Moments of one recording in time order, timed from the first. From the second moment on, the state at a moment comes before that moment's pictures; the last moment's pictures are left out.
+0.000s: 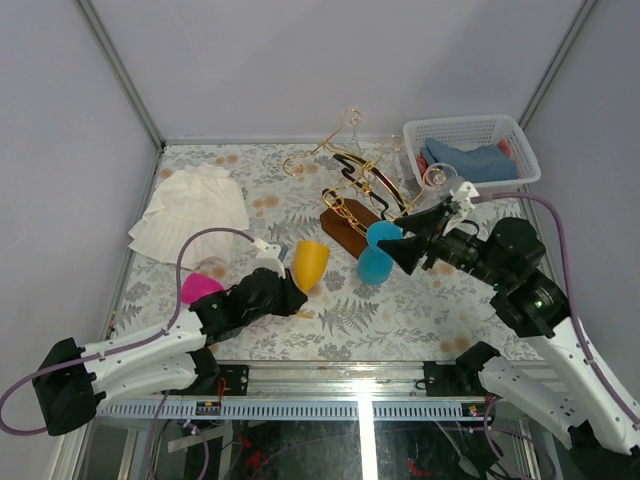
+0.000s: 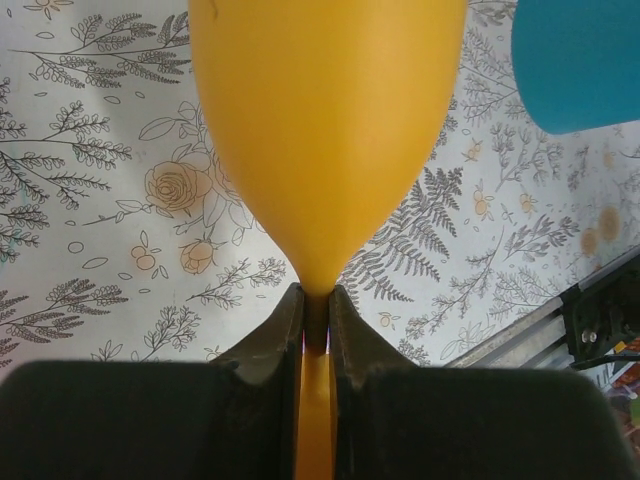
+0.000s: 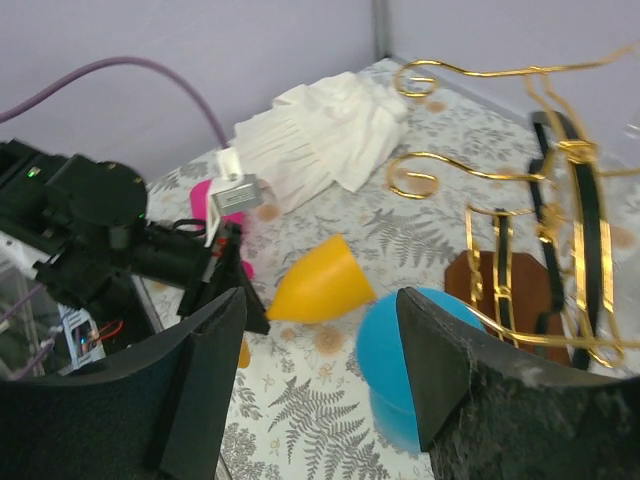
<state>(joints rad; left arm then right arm) -0.95 0.90 0.46 -0.19 -0.19 -0.78 0.53 0.70 0.97 -0.31 -0.41 0.15</state>
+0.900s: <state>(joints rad) -0.95 0.60 0.50 -0.26 -0.18 -0.84 1.48 1.17 0.49 0.38 0.14 -0.30</state>
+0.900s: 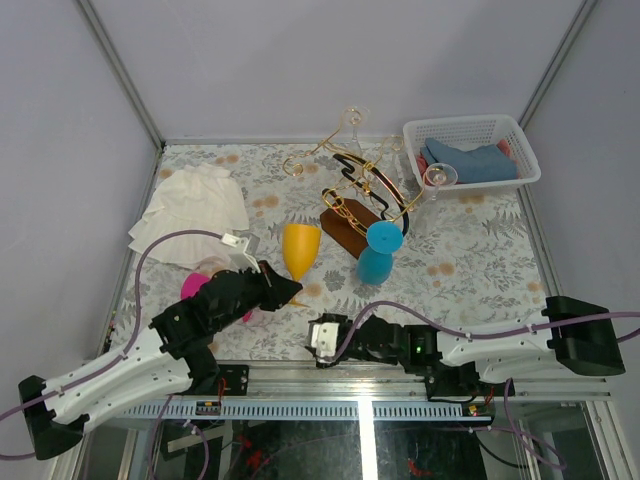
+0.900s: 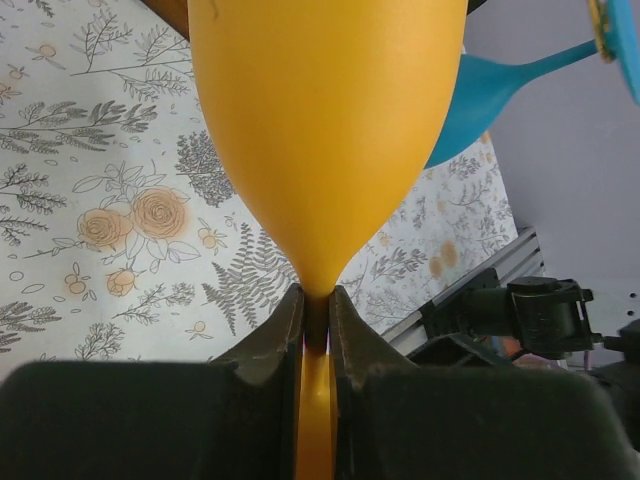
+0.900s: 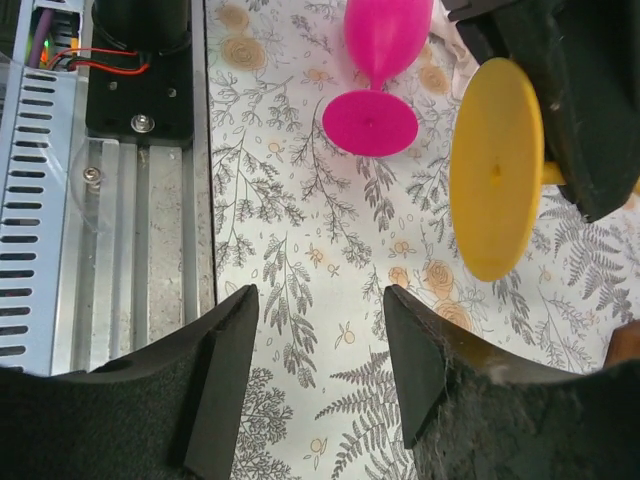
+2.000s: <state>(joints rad) -0.94 0.57 0.46 -0.24 -0.08 -0.78 1.49 1.25 0.47 0.60 0.35 -0.33</state>
